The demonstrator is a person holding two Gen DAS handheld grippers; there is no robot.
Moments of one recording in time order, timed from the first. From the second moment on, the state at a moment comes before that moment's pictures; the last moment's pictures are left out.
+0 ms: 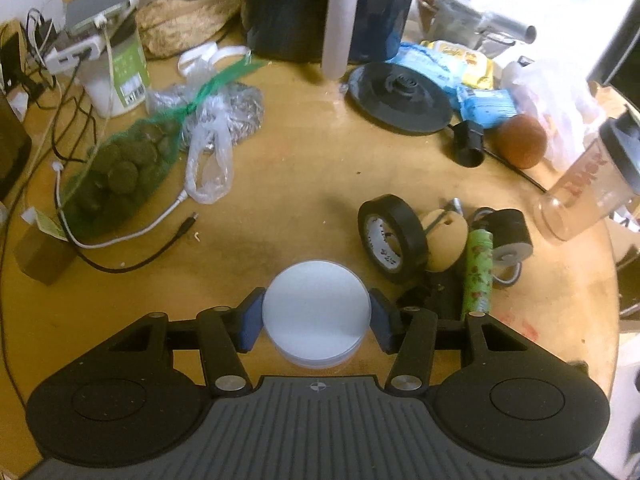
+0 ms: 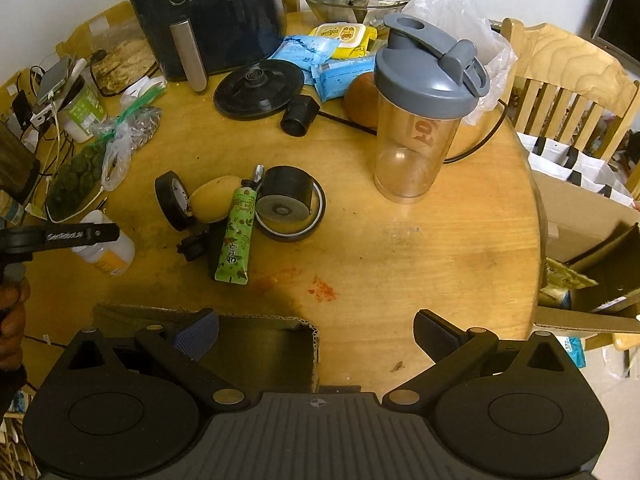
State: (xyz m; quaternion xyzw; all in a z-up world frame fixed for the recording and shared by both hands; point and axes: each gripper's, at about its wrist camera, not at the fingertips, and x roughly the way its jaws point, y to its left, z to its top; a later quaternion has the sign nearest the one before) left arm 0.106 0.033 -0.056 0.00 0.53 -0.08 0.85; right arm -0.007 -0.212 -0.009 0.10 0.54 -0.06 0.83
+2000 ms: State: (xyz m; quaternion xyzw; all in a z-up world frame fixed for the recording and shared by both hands) left arm 0.005 0.029 0.007 -0.08 0.50 -0.03 0.86; right arm 0.119 -0.205 -0.114 -0.18 0.46 0.19 0.85
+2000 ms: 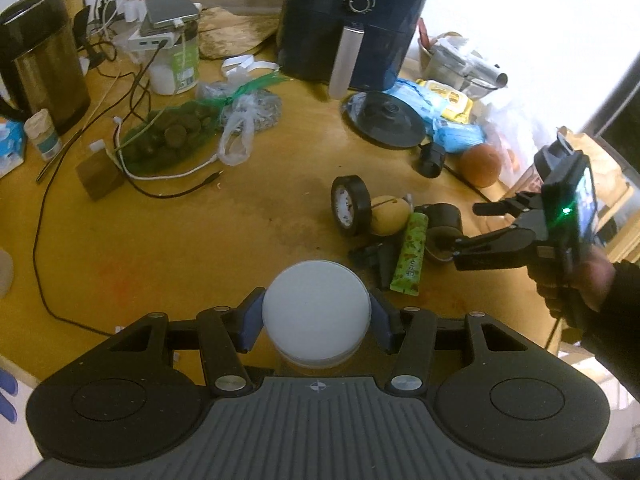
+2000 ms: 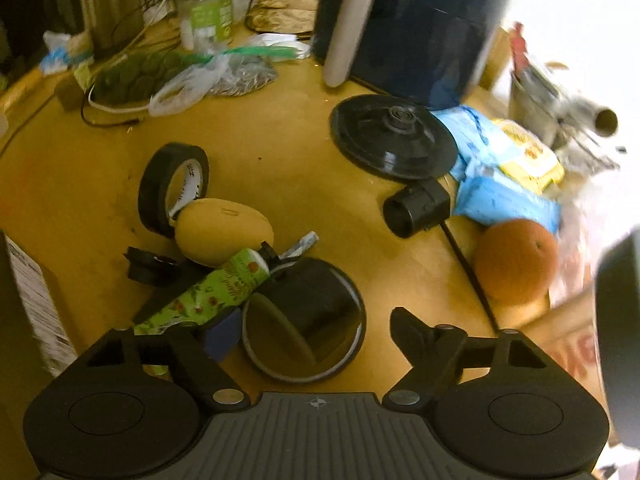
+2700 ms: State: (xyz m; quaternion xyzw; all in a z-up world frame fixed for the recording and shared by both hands) left arm -0.016 0.023 0.010 -0.11 0.49 0.00 0.86; right arm 0.113 -0.203 -0.119 -0.23 0.44 0.24 0.83
